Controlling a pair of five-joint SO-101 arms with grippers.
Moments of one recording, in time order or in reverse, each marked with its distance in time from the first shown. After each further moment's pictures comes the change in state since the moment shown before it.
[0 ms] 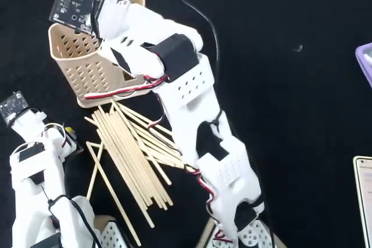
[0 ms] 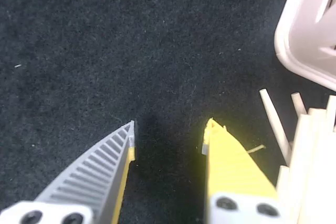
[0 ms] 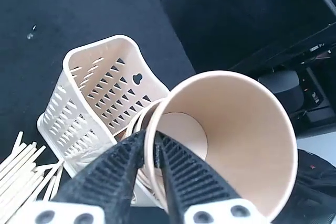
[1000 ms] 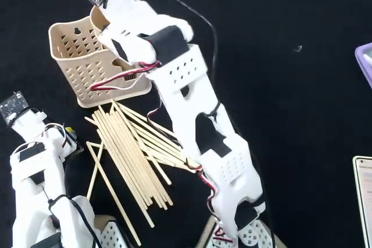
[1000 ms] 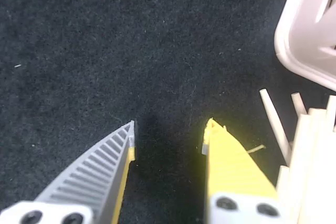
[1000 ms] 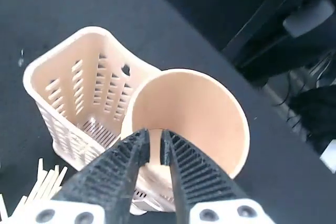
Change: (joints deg) left arm 0.0 0.0 0.0 0.0 0.0; right arm 2.6 0.4 13.5 -8.6 -18.4
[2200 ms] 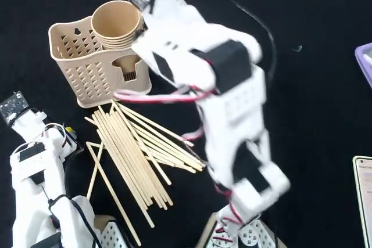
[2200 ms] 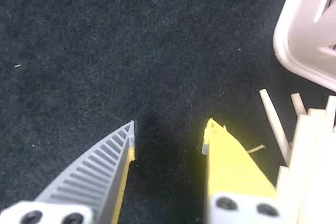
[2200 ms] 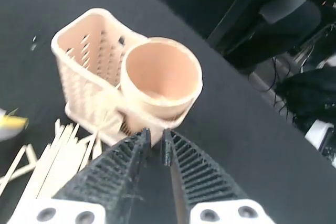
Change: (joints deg) left arm 0.0 0.0 0.0 0.0 0.0; right arm 3.4 -25.3 8.4 16.9 0.0
